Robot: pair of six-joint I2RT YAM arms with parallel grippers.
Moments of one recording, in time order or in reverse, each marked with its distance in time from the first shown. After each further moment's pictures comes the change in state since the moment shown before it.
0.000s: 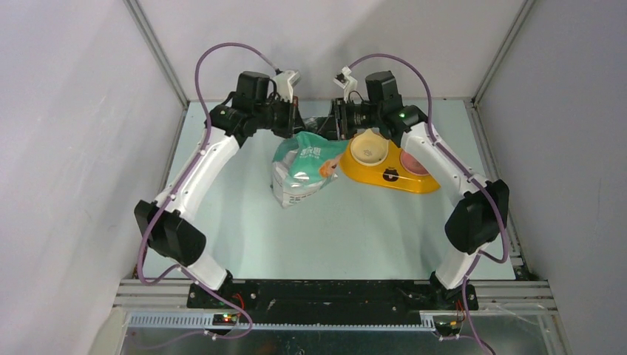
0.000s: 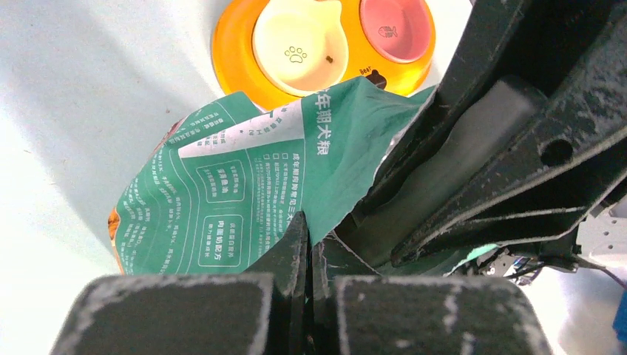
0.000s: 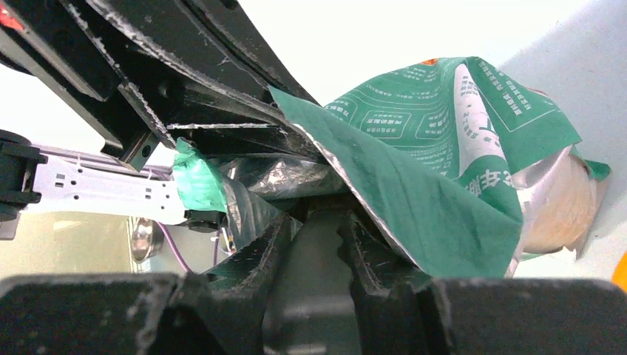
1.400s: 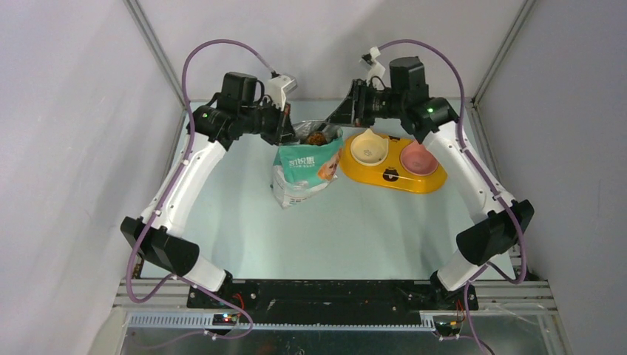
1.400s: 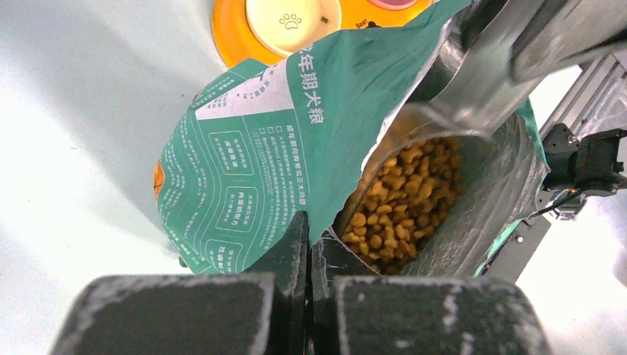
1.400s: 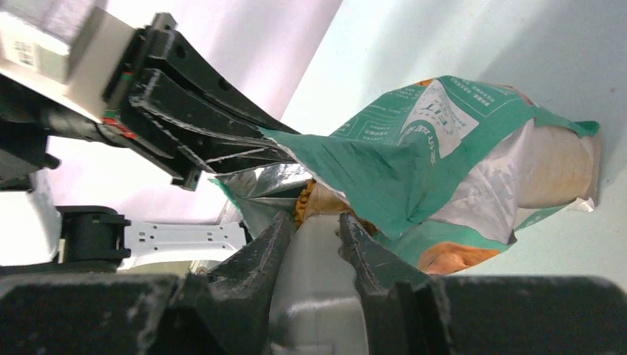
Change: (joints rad) left arm 0.009 -0.089 0.044 -0.190 0.054 0.232; right arm -0.034 -0.107 0.113 -0.158 0.129 0.228
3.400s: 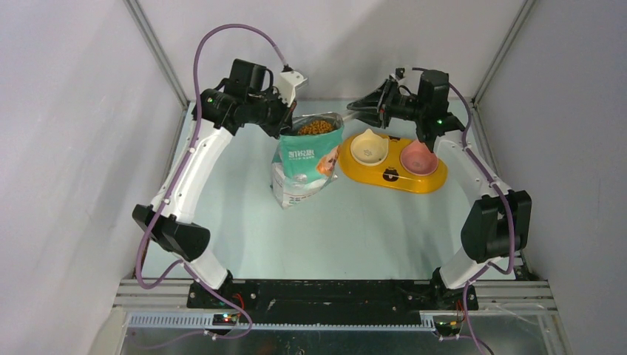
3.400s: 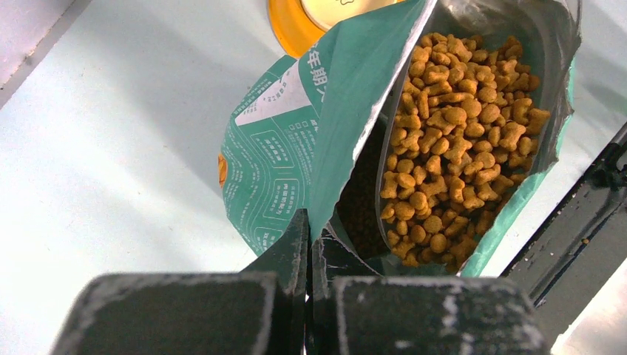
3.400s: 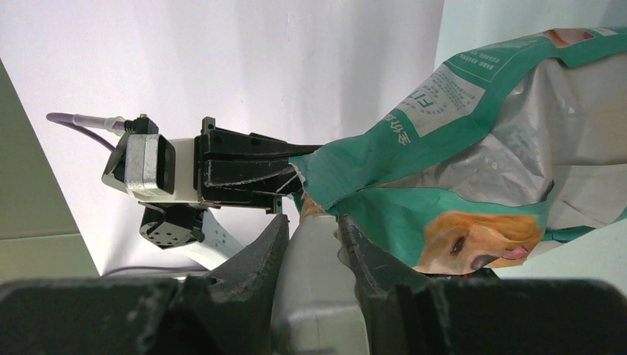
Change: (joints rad) left arm -0.020 0.131 0.256 -0.209 -0.150 0.240; right arm -0.257 -0.015 -0.372 0.604 -0.285 0.766
